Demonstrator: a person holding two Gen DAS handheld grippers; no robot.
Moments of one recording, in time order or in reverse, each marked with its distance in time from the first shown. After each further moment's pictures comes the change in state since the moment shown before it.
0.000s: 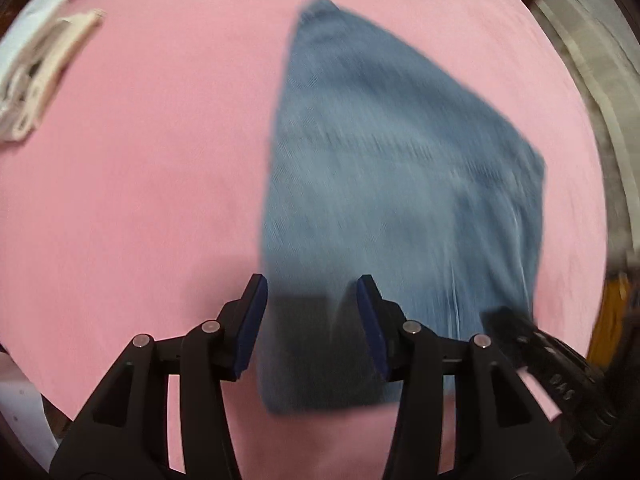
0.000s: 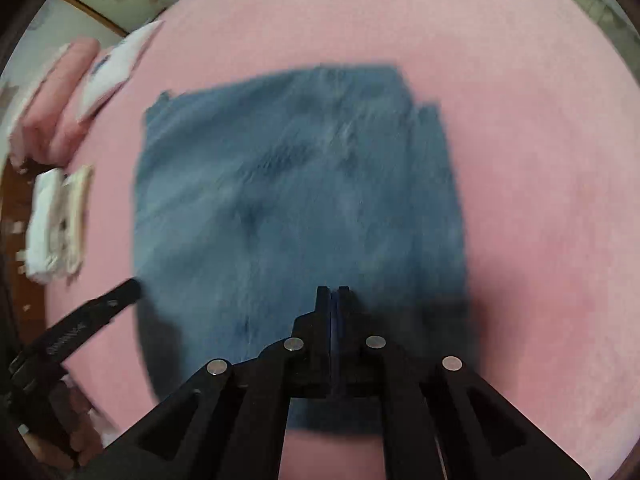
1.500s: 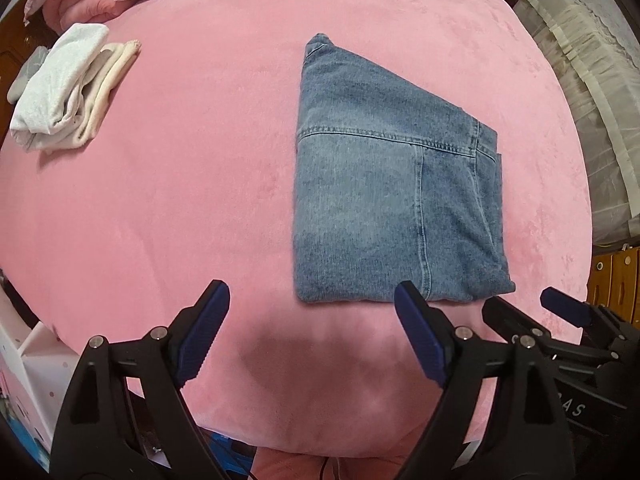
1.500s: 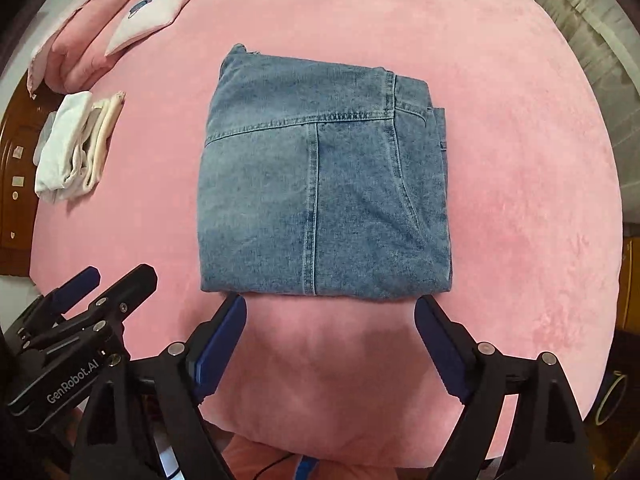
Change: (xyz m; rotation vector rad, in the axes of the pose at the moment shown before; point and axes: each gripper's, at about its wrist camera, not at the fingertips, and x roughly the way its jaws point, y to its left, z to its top) left arm -0.145 -0.016 -0.036 0.030 -0.056 0.091; right arm -0.112 0.093 -0.025 -0.152 0.054 -0.179
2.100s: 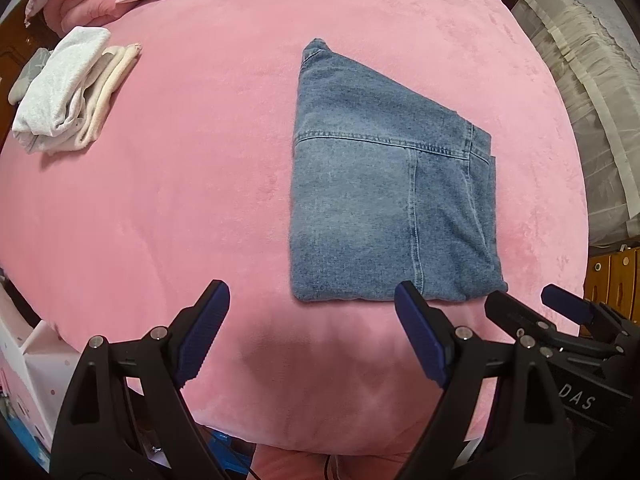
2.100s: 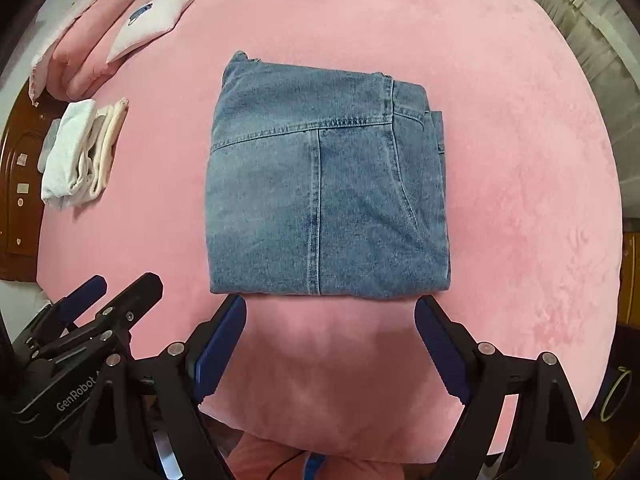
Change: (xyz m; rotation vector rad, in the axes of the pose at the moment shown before) left arm -0.010 -0.005 -0.001 0.007 -0.006 0.001; right arm -0.009 -0.007 0.005 0.012 -0.008 0.020
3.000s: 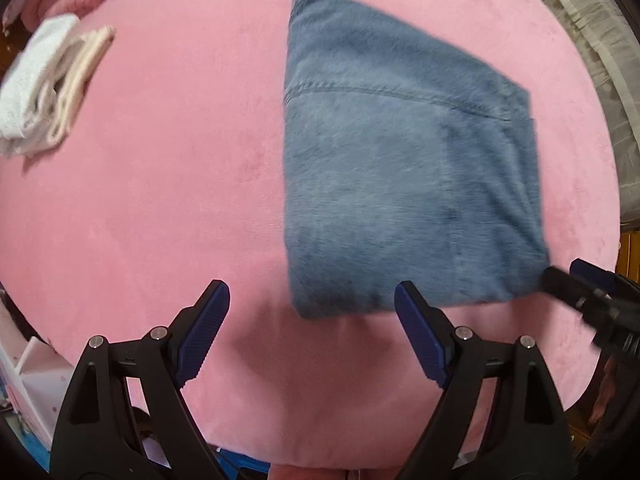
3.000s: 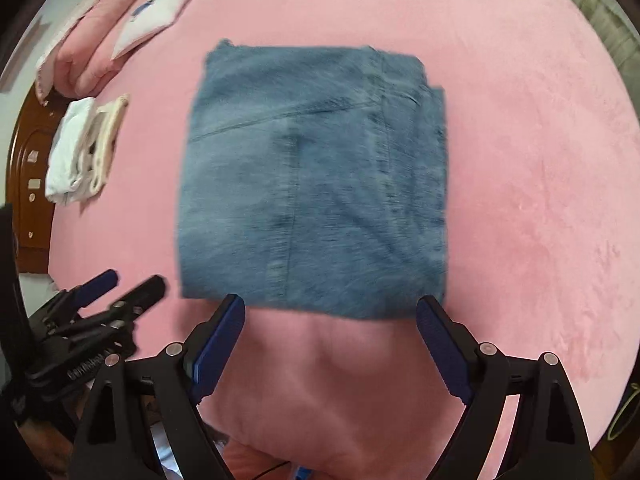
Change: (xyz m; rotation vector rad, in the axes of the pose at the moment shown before) left arm 0.095 0.003 0.006 0.041 0.111 0.016; right arm 0.069 -0.062 0.009 0.014 0.042 0.114
